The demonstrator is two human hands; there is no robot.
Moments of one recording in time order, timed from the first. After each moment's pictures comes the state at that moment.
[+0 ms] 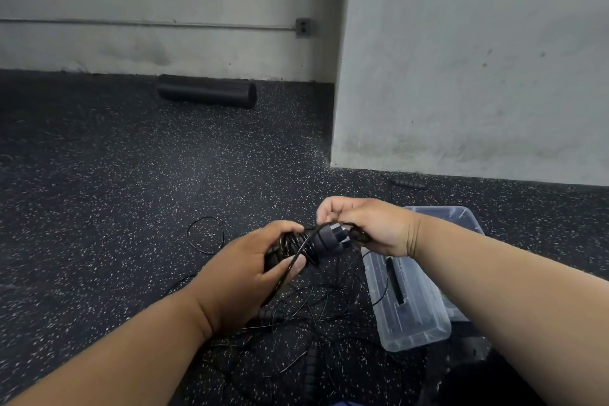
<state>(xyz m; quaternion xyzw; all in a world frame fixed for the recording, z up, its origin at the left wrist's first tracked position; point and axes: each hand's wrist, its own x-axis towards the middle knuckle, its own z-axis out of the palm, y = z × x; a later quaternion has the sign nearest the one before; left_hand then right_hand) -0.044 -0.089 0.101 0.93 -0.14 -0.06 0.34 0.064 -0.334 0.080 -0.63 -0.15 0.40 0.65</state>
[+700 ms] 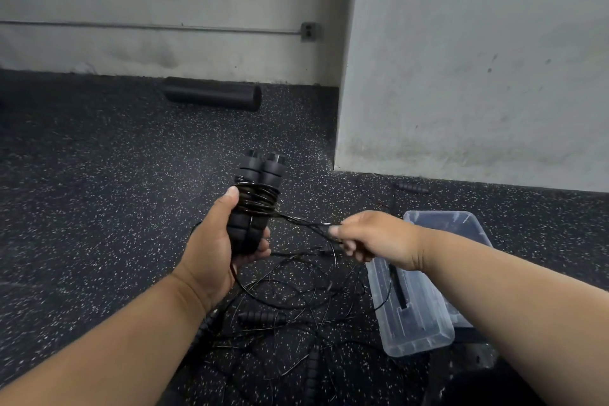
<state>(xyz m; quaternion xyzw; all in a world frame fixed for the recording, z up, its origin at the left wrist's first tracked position) -0.032 -0.080 0.115 0.61 0.16 -0.03 0.78 0.049 -0.336 0.089 -0.82 -0.13 0.33 0.46</state>
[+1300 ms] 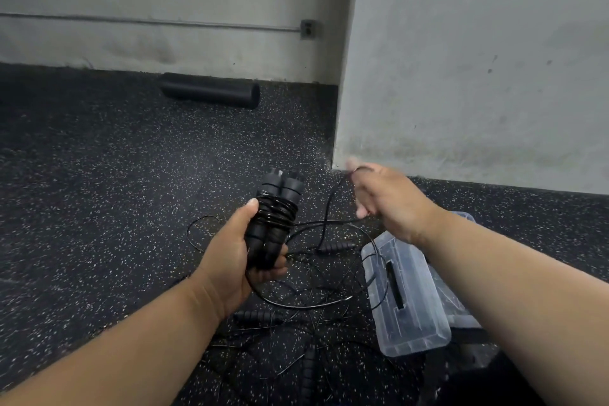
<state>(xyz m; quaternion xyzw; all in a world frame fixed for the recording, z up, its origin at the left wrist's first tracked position) -0.028 -0.099 0.102 0.56 0.20 -0.13 0.79 0.070 -0.334 0.124 -0.72 -0.02 0.16 0.67</state>
